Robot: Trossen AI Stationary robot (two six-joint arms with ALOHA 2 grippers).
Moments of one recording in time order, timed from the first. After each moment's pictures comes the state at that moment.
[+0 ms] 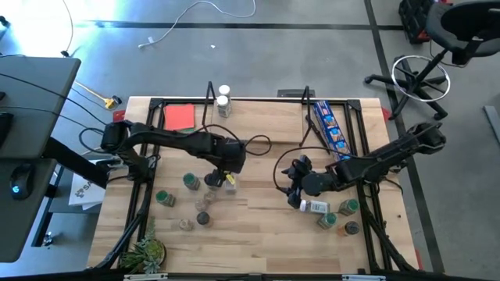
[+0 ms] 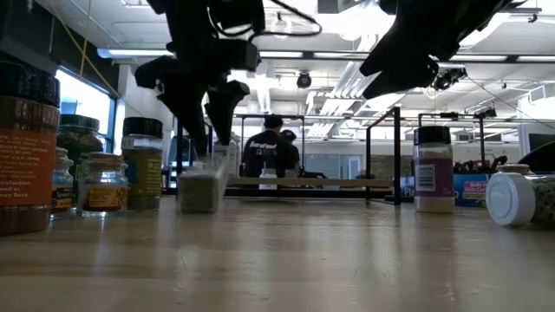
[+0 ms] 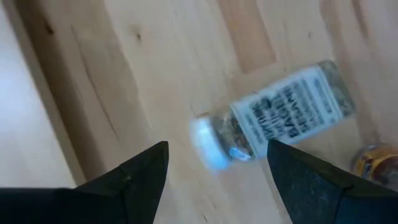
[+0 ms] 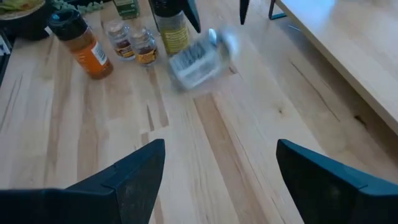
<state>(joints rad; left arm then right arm) 0.02 1.69 1.26 -0.86 -0.11 0.43 0.36 1.33 0.80 -0.20 0.46 0.50</state>
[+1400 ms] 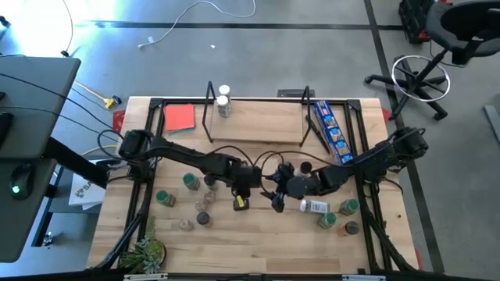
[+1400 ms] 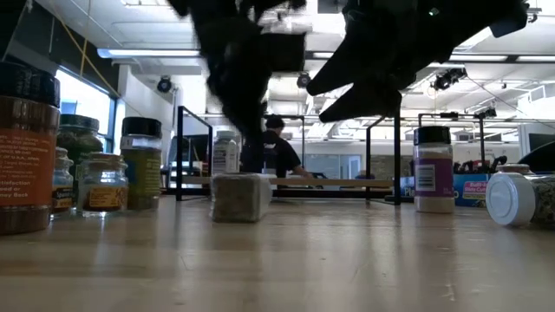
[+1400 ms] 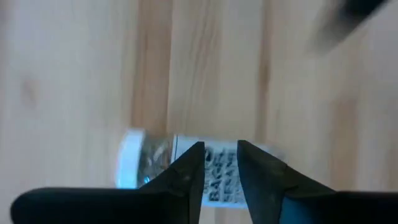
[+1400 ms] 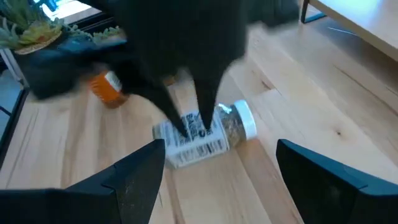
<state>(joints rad) -0.16 1.89 1.40 -0.65 0.01 -0.21 0.32 1.58 0.80 0.17 0.42 0.53</state>
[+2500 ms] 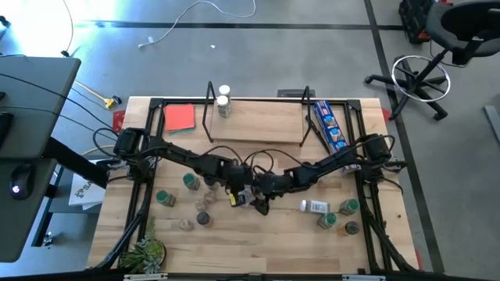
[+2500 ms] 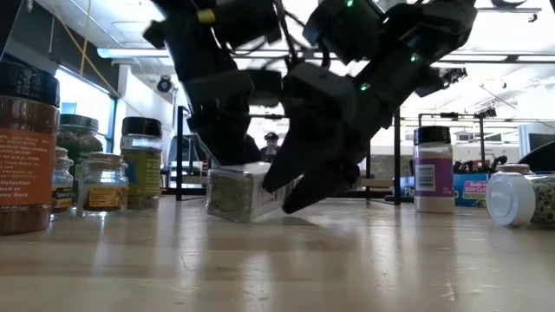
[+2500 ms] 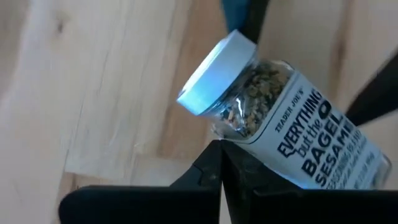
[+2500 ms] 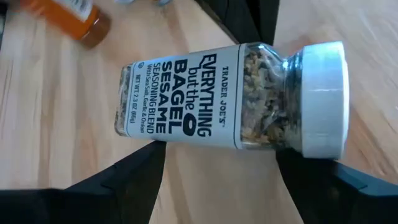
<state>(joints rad) -0.15 1.83 1.15 -0.42 -0.08 -0.31 0.19 1.94 1.00 0.17 0.03 0.57</state>
